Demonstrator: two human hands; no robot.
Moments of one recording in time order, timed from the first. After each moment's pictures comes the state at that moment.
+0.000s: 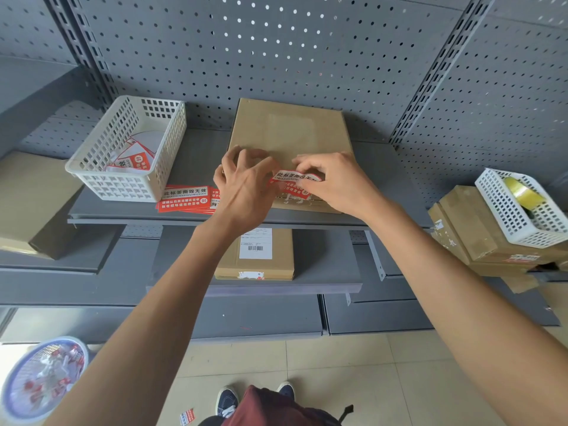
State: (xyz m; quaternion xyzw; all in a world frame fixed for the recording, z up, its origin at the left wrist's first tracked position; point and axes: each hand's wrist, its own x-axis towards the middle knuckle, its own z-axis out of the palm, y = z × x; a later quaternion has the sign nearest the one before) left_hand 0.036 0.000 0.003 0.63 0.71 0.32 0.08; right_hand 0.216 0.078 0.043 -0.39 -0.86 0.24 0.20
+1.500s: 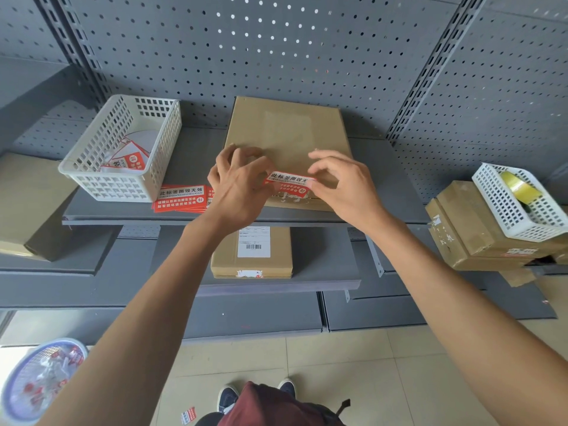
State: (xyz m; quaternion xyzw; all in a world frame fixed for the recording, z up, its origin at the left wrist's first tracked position) left_hand 0.032 -0.006 0.010 0.63 0.70 0.32 0.11; right_hand 0.239 0.077 0.013 -0.37 -0.84 0.22 0.33
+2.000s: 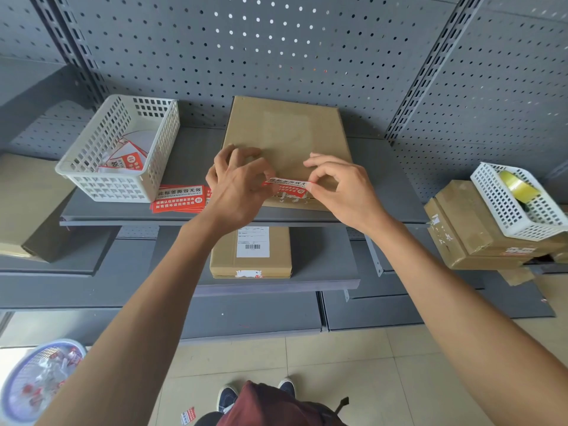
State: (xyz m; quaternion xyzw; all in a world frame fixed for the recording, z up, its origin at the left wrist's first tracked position) left_hand 0.030 -0.006 0.009 0.63 0.70 0.32 0.13; right_hand 0.241 0.075 0.012 -0.36 -0.84 0.24 0.32
